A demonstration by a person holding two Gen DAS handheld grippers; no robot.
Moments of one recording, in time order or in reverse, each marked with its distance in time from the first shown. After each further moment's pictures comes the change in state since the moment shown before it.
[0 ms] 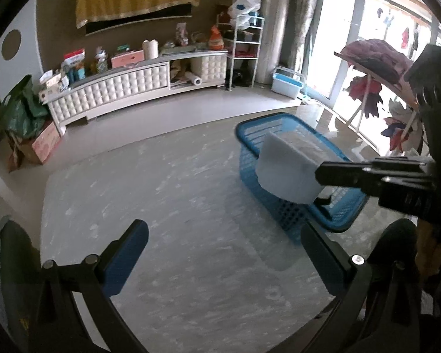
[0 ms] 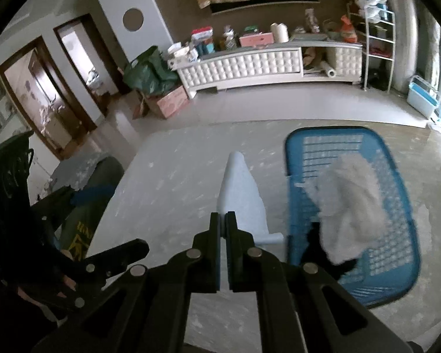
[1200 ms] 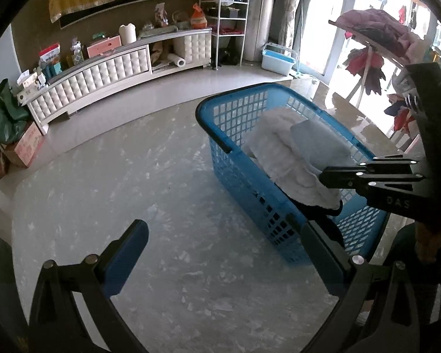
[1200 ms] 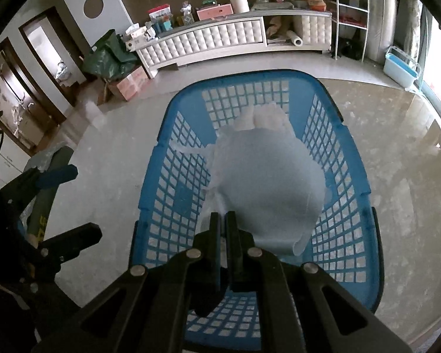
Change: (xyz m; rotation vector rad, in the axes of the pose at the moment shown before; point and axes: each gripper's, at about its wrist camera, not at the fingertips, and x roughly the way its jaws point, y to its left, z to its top) left arm 0.108 -0.044 0.018 0.058 0.100 -0.026; right arm 0.085 -0.067 -0.016 0.062 0.134 -0.110
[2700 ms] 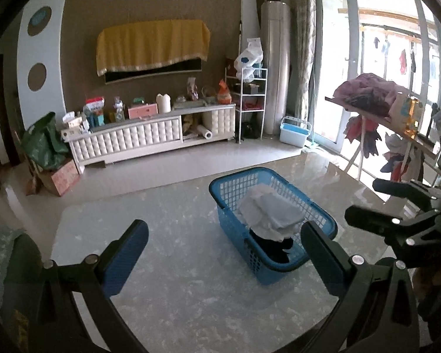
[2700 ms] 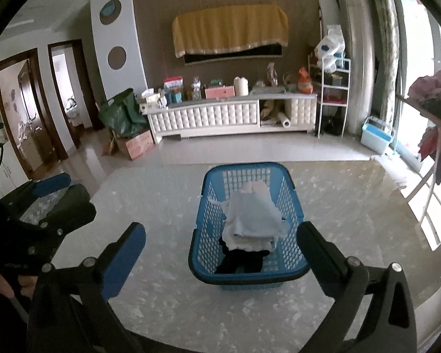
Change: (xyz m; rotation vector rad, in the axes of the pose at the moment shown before) left arm -0.167 -0.048 -0.038 -0.058 -0.379 0.138; right arm -0.138 0.023 -0.054 -0.079 -0.418 -0.084
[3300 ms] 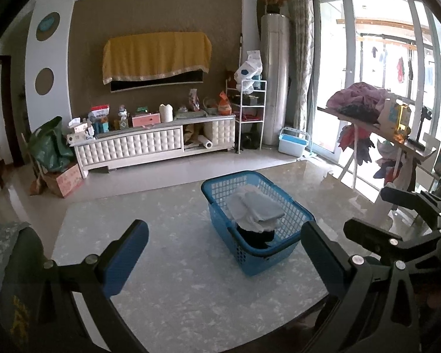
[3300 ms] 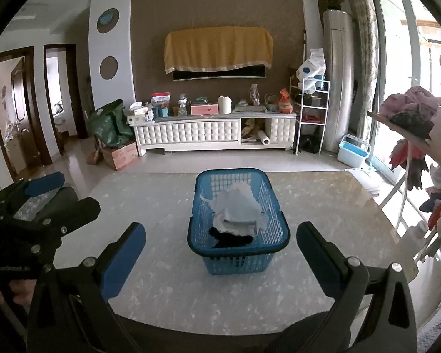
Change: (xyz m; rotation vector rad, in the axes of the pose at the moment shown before) left arm -0.053 -0.029 -0.024 -0.016 -0.063 0.012; right arm -0.027 0.021 -0.030 -0.028 -0.087 -0.115
